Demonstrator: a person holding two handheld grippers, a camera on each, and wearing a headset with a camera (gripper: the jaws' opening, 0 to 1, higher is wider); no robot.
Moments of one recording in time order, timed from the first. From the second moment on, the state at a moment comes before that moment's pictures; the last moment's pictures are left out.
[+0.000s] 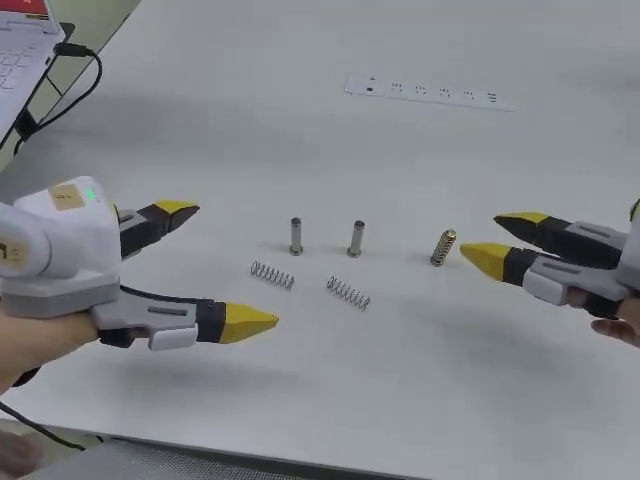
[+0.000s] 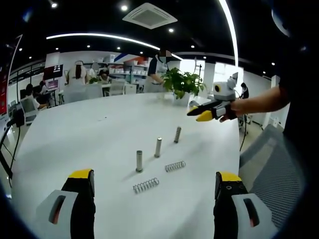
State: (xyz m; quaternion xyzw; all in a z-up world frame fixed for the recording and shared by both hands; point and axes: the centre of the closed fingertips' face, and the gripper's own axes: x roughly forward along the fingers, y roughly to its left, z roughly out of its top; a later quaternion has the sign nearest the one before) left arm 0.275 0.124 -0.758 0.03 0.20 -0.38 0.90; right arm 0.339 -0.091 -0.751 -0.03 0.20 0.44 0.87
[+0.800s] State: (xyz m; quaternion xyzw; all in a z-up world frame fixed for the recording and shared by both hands) left arm 0.272 0.130 -0.757 0.03 0.20 -0.38 0.90; right arm 0.305 -0.041 -0.759 -0.06 0.21 0.51 0.83
